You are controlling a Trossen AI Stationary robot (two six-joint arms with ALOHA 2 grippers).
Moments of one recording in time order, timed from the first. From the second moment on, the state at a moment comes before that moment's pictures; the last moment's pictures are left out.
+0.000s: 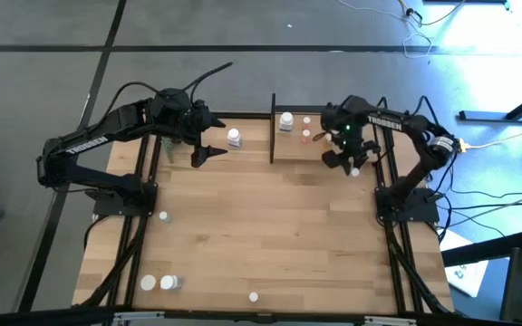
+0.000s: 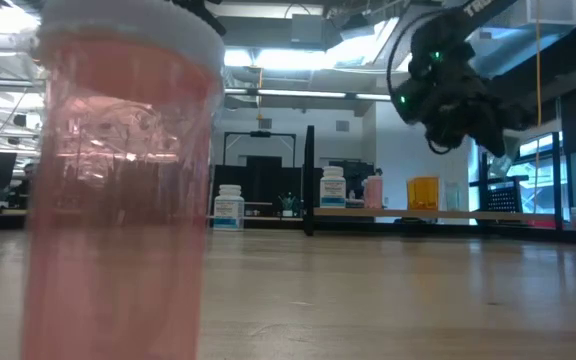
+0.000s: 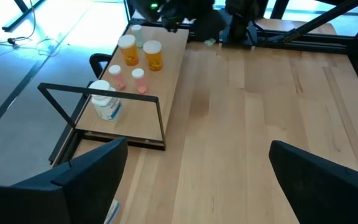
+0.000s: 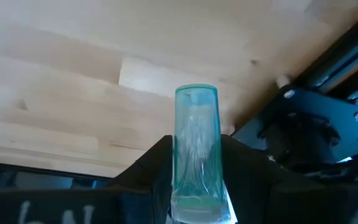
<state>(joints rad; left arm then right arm) 0.38 1.12 1.30 -0.75 0.17 0.11 -0.67 1.65 1.22 -1.57 -0.31 0.48</state>
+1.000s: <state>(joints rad) 0.38 1.12 1.30 -0.75 0.17 0.12 -0.17 1.88 1.22 -1.29 -0.63 0.69</state>
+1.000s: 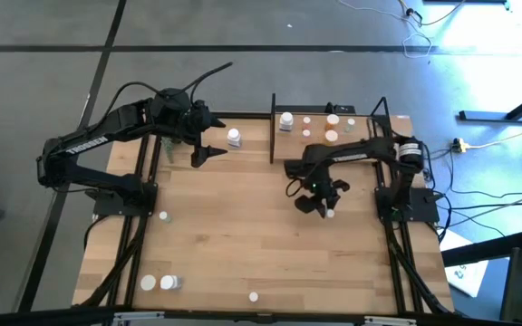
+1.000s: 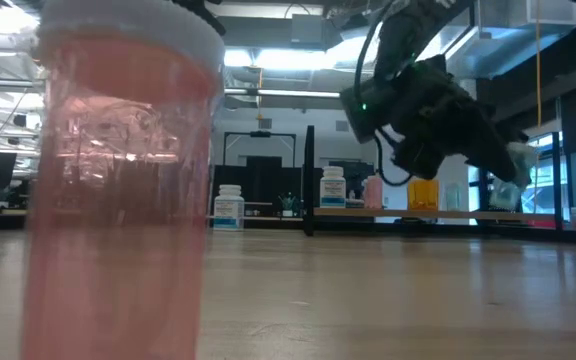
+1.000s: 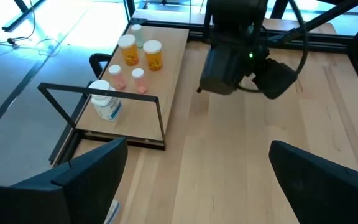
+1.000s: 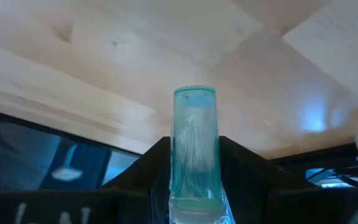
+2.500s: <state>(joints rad) 0.38 1.12 1.30 -0.76 0.17 0.12 -0.14 2.00 1.22 -1.27 -0.58 0.51</state>
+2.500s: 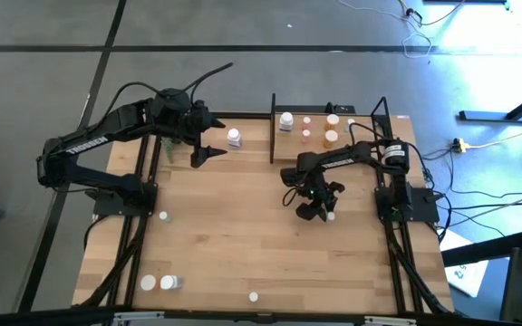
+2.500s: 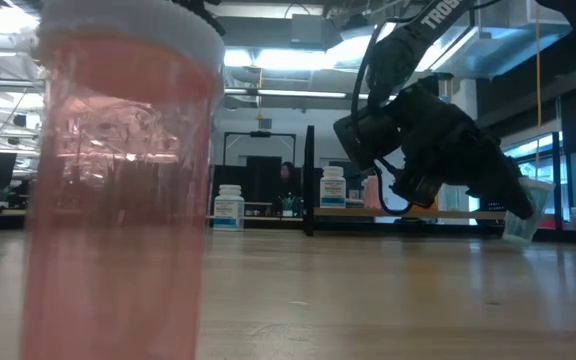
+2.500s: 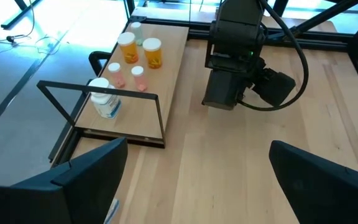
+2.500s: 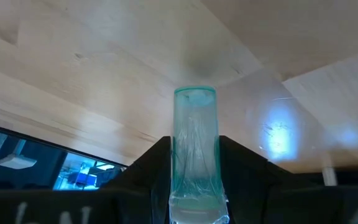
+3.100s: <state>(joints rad) 0.38 1.12 1.30 -0.78 0.17 0.12 -0.14 2.00 1.22 -1.27 -0.55 0.51</state>
